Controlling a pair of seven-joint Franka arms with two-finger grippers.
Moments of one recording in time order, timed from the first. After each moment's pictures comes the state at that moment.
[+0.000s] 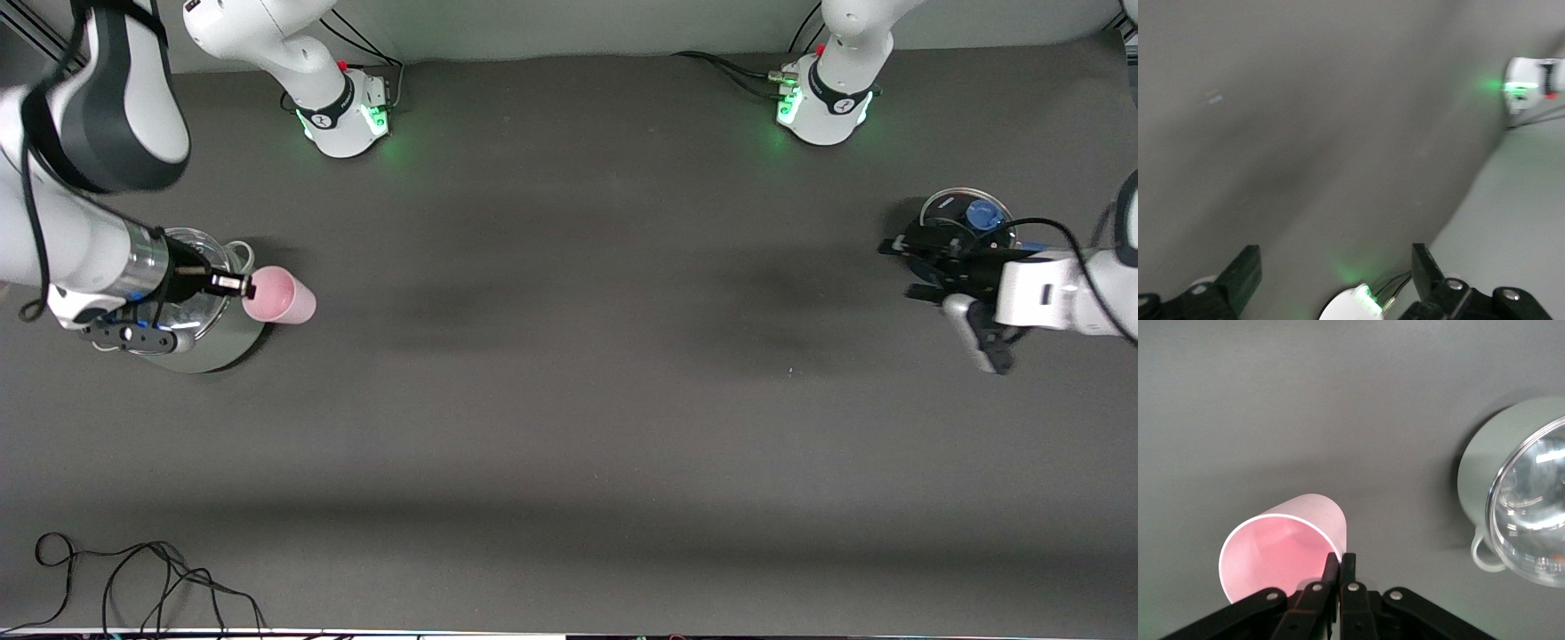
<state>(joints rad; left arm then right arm) 0.58 0.34 -0.59 -1.56 -0.23 1.36 0.58 0.57 0.12 -0.56 -1.82 0.13 1.71 0.16</state>
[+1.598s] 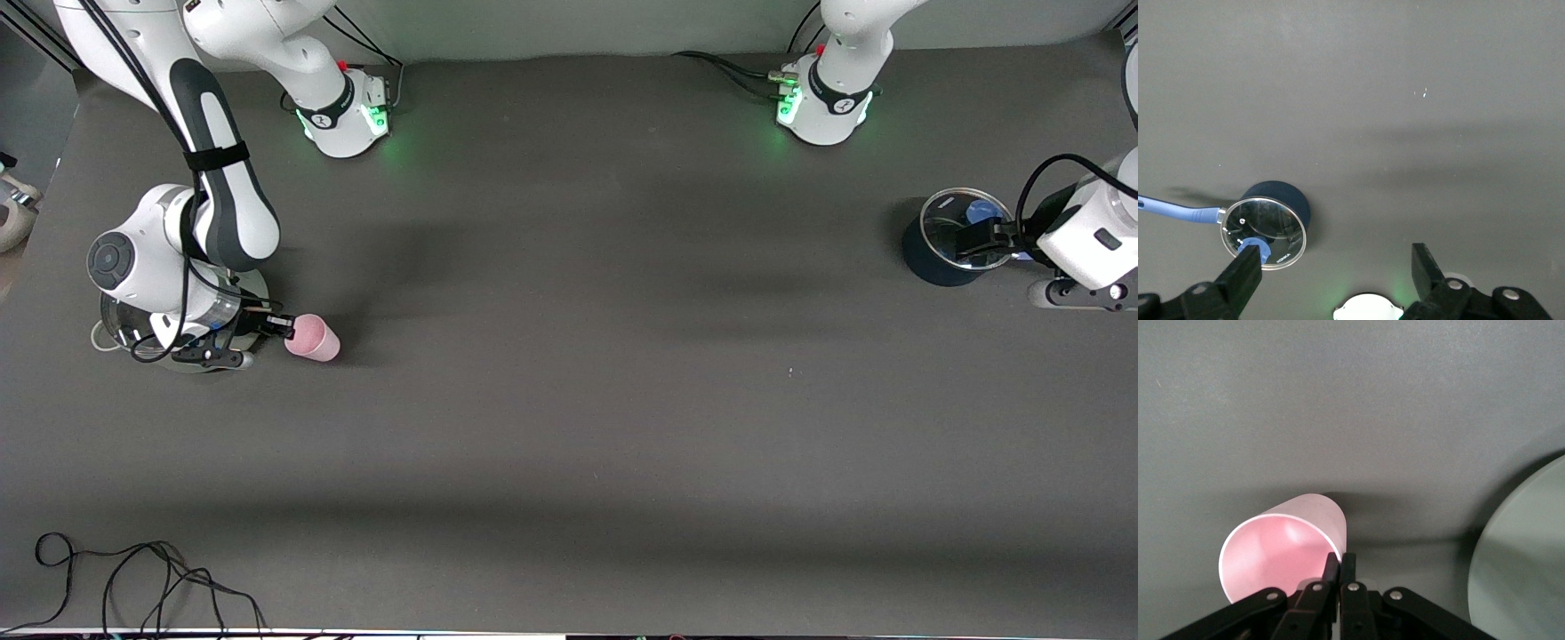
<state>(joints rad) 0.54 0.06 -0.58 -1.65 0.06 1.50 0.01 0.58 0.24 -0.63 -2.29 0.32 2.39 -0.14</state>
